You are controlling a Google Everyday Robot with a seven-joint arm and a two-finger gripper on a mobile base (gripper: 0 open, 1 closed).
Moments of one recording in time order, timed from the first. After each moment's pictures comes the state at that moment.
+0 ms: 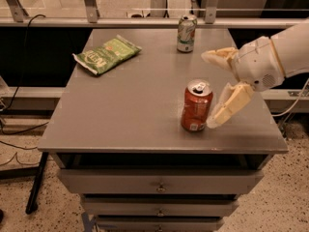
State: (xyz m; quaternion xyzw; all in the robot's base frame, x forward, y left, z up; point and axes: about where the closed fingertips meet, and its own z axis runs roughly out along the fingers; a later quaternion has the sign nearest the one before) arm 0.492 -0.114 0.924 -0.63 0.64 0.23 0.37
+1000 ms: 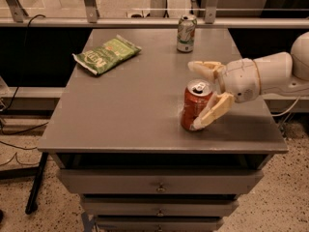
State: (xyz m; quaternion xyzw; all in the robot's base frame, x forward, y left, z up) arm 0.519 -0.091 0.890 -0.60 0.57 0.34 0.45
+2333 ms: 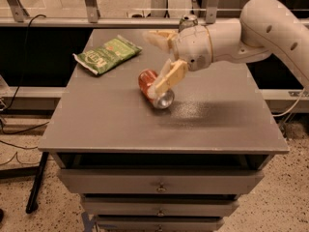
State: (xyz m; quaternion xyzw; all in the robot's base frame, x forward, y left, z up) arm 0.552 0.016 0.954 -0.62 0.50 0.38 0.47
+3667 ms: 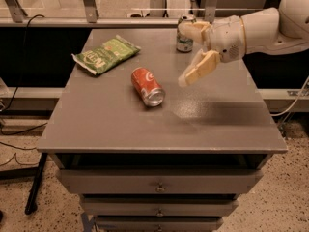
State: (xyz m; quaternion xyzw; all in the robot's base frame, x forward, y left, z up) arm 0.583 -0.058 0.957 -0.59 0.57 0.33 0.47
